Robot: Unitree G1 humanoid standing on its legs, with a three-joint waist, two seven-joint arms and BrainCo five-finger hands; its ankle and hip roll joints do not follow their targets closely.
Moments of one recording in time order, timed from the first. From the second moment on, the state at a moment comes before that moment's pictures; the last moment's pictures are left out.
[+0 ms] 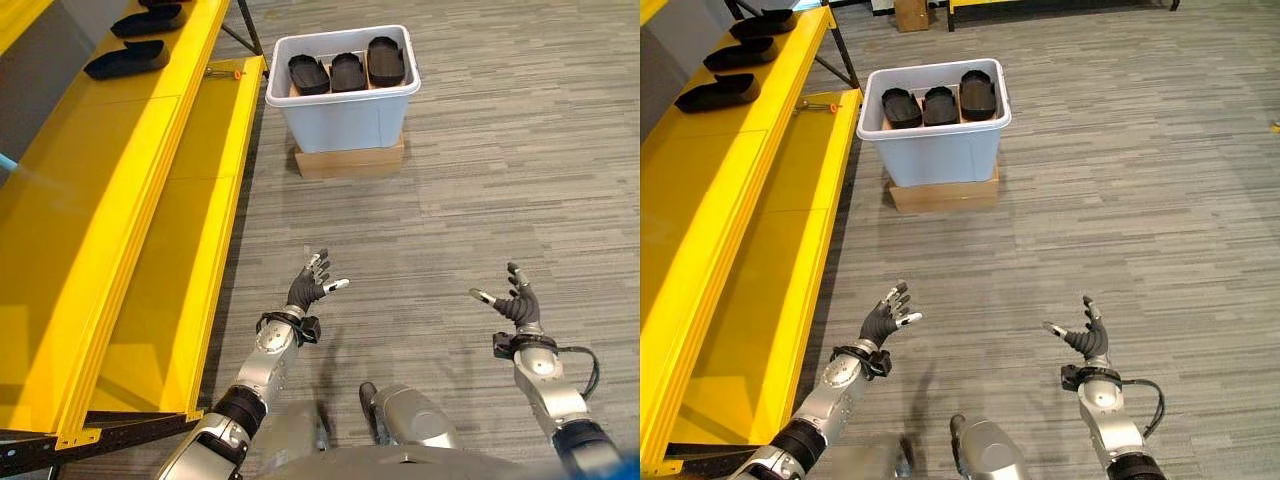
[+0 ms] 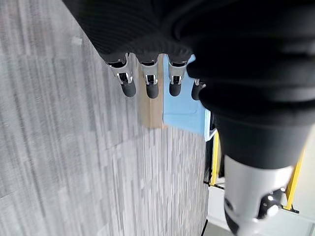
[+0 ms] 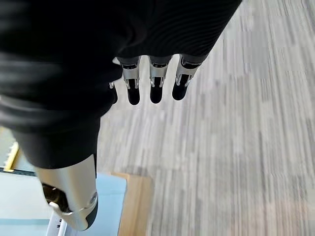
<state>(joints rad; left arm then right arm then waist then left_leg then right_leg) -0.17 0.22 -0.36 0.58 -0.46 -0.24 0.00 0.01 -0.40 0.16 0.44 0.21 -0.14 -0.33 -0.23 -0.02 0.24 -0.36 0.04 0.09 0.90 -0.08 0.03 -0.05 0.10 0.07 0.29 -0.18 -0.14</state>
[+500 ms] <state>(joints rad) -0.08 0.24 -0.34 0.69 -0.46 -0.26 0.05 0.04 -0.40 0.22 0.45 0.17 -0.18 -0.23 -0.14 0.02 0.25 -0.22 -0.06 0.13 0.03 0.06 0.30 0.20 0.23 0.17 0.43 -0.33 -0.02</state>
